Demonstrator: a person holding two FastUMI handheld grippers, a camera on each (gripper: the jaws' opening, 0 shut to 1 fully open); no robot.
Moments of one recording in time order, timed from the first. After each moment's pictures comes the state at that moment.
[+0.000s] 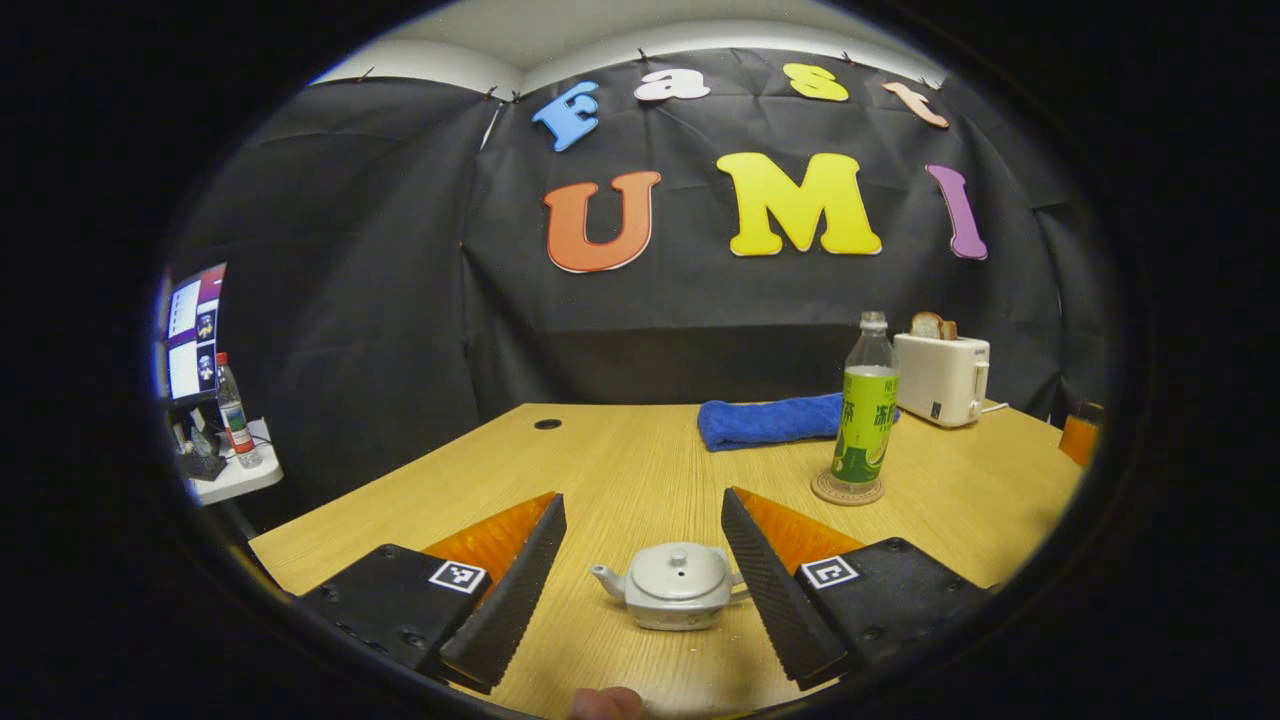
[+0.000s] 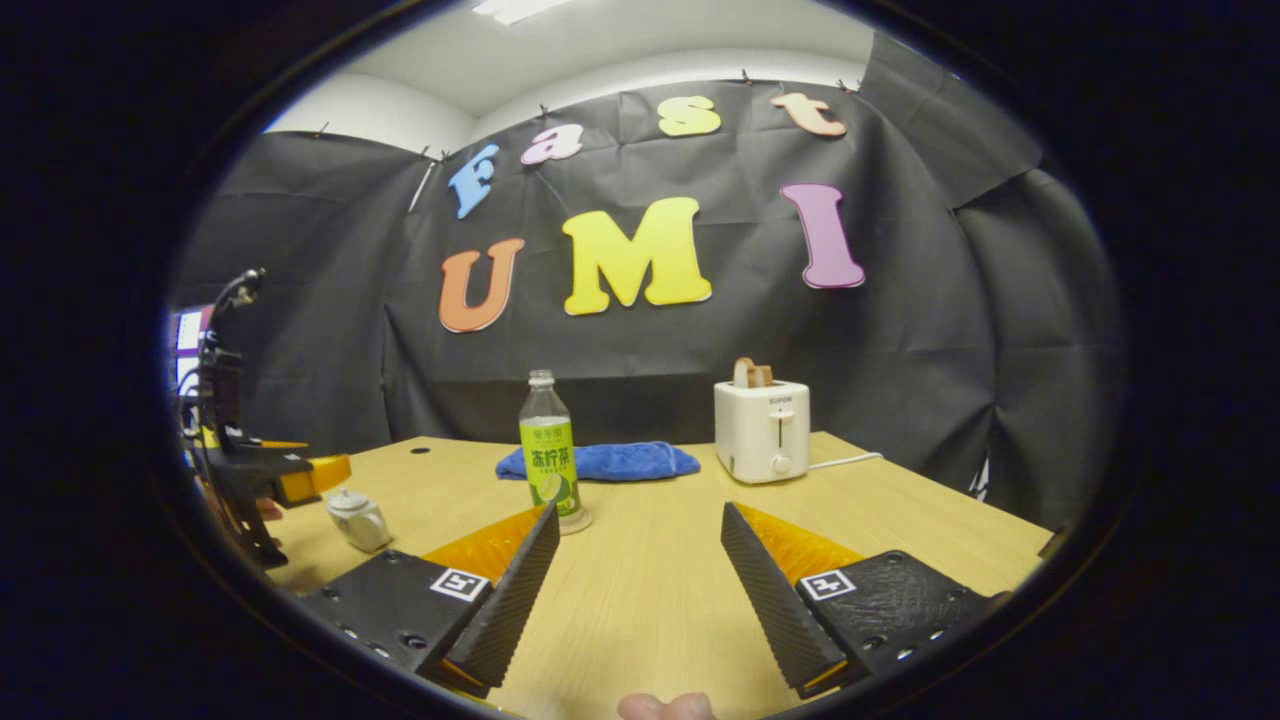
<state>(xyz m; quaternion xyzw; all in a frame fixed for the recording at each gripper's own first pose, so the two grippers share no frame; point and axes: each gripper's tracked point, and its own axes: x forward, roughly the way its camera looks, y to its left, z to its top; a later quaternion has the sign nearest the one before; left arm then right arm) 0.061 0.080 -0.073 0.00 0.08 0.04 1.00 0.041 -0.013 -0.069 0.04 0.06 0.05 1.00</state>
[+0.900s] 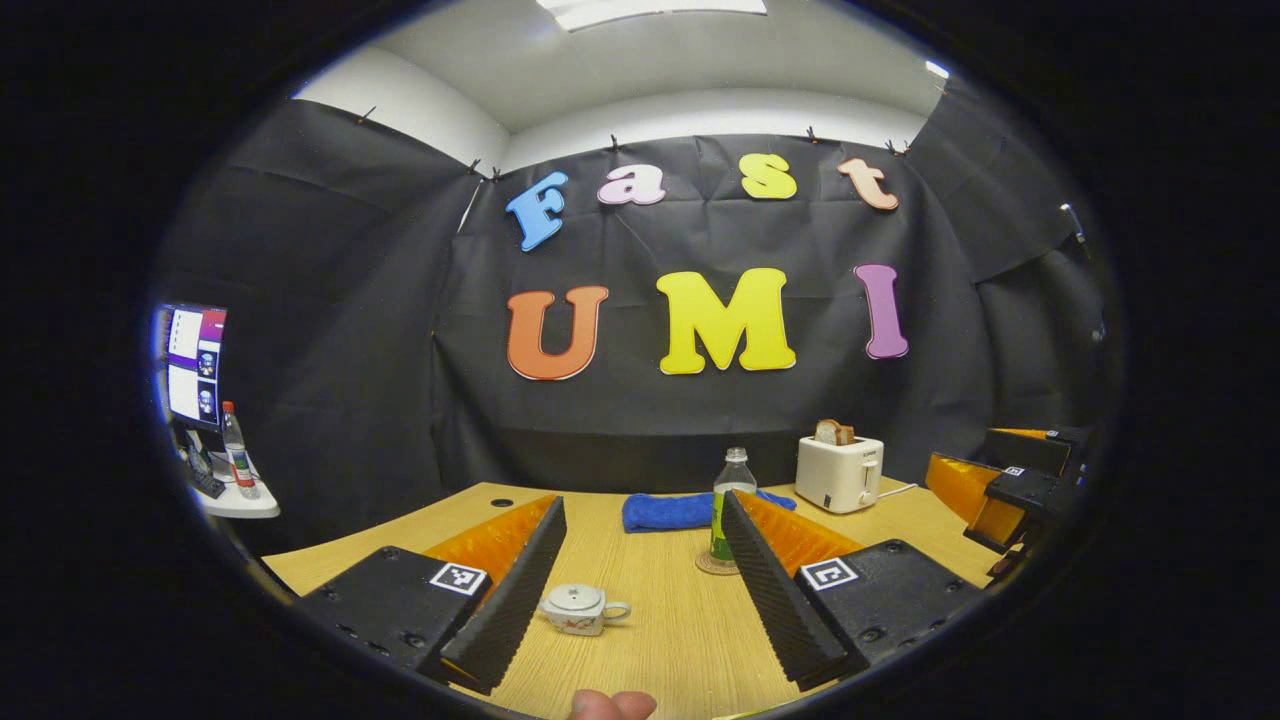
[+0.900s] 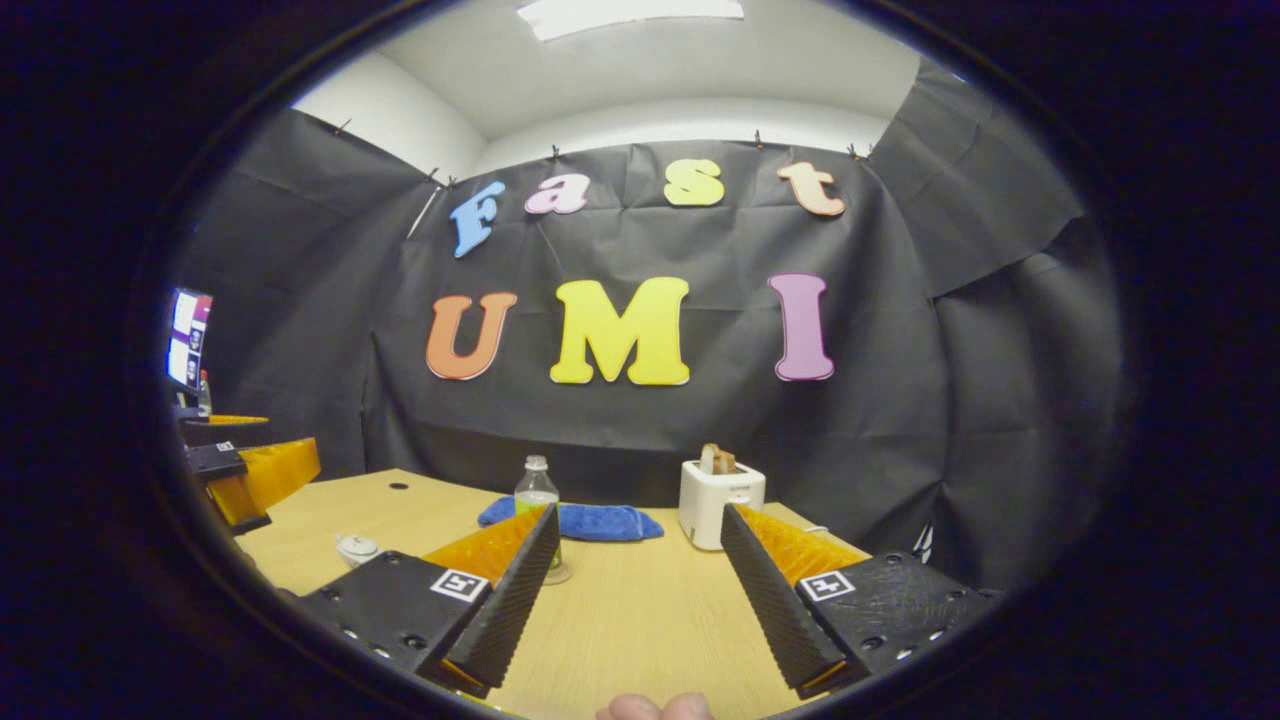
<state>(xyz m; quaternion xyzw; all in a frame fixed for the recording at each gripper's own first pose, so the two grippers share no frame) -0.030 0.000 0.041 -0.01 -0.04 -0.02 1.00 -0.010 -0.009 0.032 -0.01 -0.02 0.00 1.00</state>
